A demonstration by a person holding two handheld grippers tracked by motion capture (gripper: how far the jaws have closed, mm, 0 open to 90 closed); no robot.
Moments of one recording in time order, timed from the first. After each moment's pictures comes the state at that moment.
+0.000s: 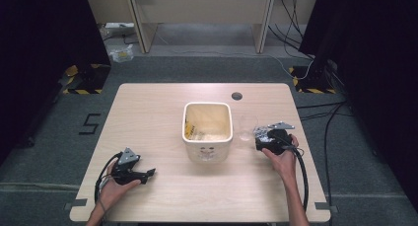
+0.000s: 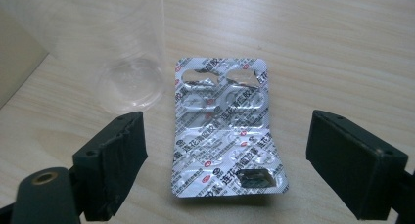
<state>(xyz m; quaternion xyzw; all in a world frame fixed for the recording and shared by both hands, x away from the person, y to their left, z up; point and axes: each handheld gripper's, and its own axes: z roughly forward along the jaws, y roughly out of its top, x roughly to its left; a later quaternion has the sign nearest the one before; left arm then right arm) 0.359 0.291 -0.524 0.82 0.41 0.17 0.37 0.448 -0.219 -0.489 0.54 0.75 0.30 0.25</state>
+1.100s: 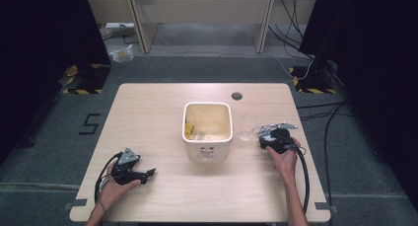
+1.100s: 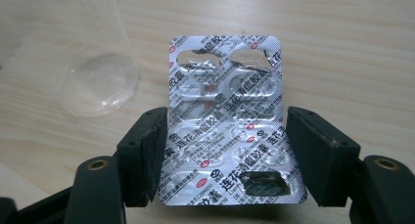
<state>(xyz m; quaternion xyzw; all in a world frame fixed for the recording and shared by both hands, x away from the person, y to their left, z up) 0.359 0.291 -0.524 0.82 0.41 0.17 0.37 0.458 -0.233 -0.503 0.56 0.73 0.31 0.23</state>
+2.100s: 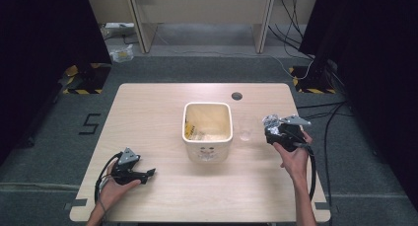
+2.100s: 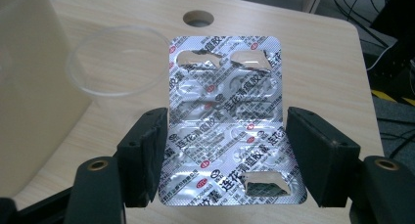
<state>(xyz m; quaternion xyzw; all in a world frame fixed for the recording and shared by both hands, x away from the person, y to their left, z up) 0.359 0.291 -0.524 0.82 0.41 0.17 0.37 0.426 -0.234 -0.429 0.52 0.73 0.35 0.28</state>
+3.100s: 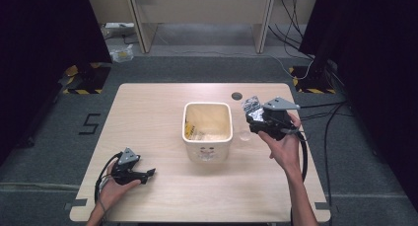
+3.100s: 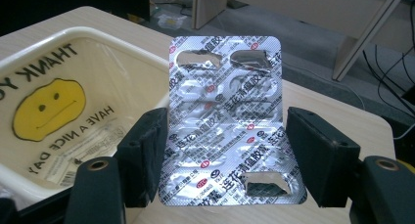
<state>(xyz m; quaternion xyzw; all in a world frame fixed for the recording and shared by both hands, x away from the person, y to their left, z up) 0.359 0.291 -0.524 0.82 0.41 0.17 0.37 0.413 -0.172 -0.344 0.42 0.76 0.40 0.29</state>
